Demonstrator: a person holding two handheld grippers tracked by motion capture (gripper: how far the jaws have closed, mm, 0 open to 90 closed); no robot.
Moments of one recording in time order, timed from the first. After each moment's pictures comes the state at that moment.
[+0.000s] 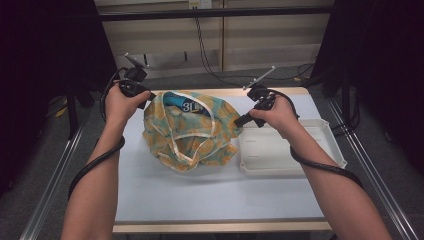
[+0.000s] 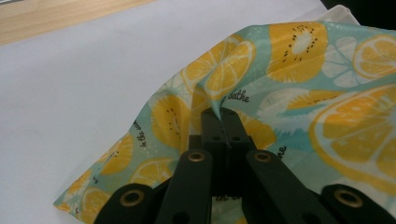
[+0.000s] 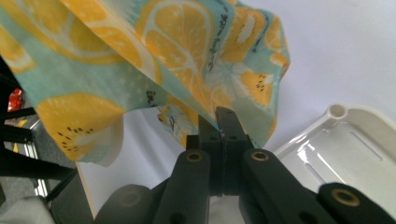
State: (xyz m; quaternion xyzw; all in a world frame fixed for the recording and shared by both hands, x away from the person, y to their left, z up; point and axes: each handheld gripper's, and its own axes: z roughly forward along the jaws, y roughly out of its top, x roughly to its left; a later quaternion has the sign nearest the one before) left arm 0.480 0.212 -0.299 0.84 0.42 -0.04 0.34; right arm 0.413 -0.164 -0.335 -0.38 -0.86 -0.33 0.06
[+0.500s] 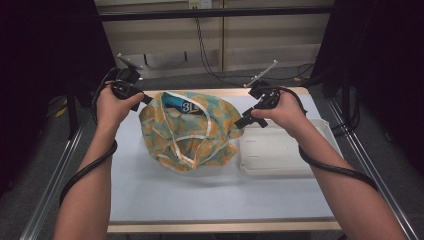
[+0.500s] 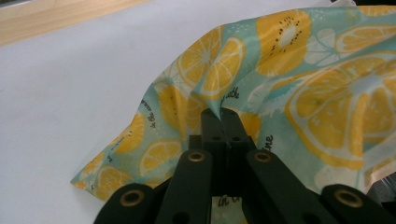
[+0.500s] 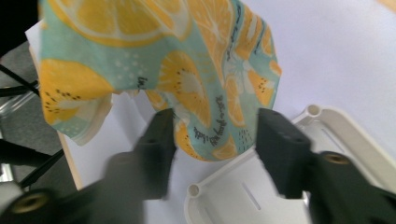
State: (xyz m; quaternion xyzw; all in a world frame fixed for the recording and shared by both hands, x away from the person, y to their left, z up) left arm 0.465 0.223 -0.288 0.85 0.42 -0.02 0.33; right arm 0.394 -0.163 -0.304 -0.35 -0.88 -0.31 0.00
